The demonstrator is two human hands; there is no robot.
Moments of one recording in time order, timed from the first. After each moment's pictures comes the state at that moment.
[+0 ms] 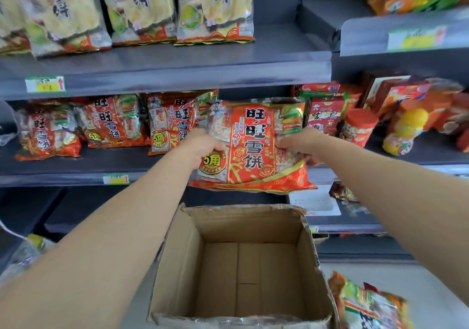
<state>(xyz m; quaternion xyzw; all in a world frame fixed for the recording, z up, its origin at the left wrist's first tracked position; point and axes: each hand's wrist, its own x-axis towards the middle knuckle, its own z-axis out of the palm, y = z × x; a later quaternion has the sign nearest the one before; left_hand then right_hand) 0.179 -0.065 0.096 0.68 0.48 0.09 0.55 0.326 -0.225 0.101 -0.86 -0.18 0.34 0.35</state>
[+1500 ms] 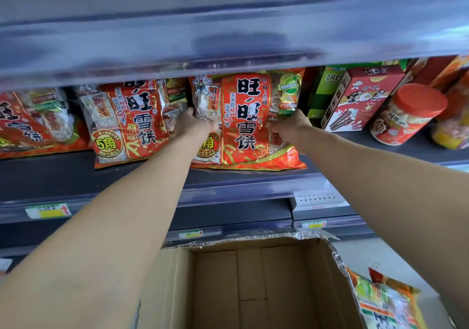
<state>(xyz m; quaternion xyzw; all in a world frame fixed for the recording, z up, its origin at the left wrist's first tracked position) 0.312 0.080 -0.027 0.68 0.52 0.16 0.50 0.436 -0.070 -0.023 -0.86 -0.06 0.28 0.42</state>
